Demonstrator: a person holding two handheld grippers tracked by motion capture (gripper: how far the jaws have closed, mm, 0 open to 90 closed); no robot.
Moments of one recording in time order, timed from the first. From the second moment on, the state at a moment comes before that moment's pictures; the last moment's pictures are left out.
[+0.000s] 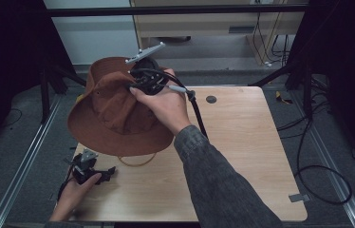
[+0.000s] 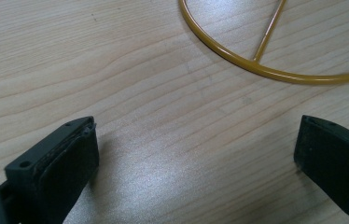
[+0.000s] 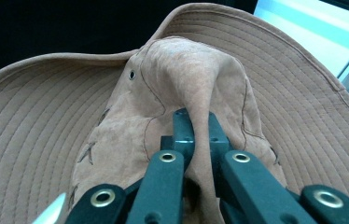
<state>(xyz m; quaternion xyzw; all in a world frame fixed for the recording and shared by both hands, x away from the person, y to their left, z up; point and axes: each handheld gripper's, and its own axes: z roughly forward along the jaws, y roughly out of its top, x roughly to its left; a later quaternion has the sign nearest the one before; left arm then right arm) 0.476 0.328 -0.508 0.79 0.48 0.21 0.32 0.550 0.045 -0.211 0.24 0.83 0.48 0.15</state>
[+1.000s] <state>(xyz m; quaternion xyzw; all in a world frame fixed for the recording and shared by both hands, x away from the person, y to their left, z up) 0.476 0.328 -0.508 0.79 0.48 0.21 0.32 0.544 0.072 -0.228 0.22 0.85 0.46 0.13</state>
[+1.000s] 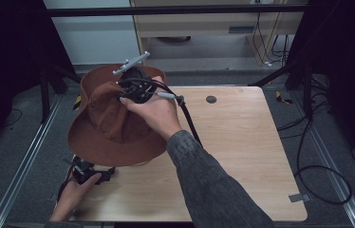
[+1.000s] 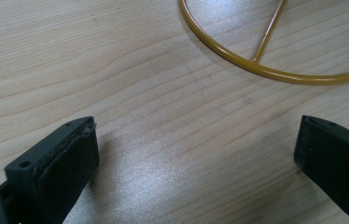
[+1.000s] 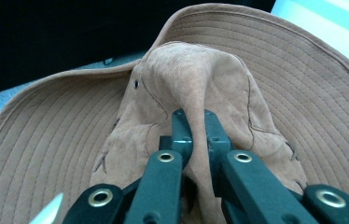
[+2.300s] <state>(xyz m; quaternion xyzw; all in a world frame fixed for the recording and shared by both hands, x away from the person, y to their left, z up) 0.476 0.328 -0.508 0.79 0.48 0.21 0.32 0.555 0.079 -0.242 0.23 0.86 0.45 0.11</state>
